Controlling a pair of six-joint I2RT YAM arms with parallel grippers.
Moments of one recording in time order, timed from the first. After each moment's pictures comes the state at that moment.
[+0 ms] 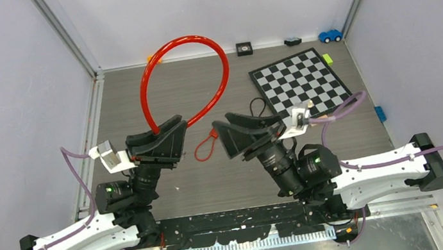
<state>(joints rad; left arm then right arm) -1.16 0.58 0.53 0.90 -0.36 -0.24 1.56 1.08 0.85 0.99 0.81 0.15</state>
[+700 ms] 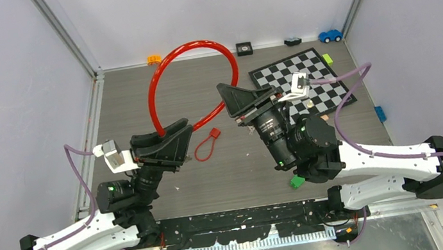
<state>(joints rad) -1.16 0.58 0.53 0.88 -0.28 -0.27 1.38 1.10 1.14 0.51 0.93 0.61</state>
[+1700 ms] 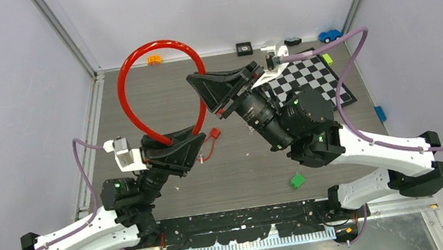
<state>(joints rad) -1.16 0.61 0.54 0.84 -0.16 -0.32 1.35 1.26 1.51 0.29 0.54 0.22</state>
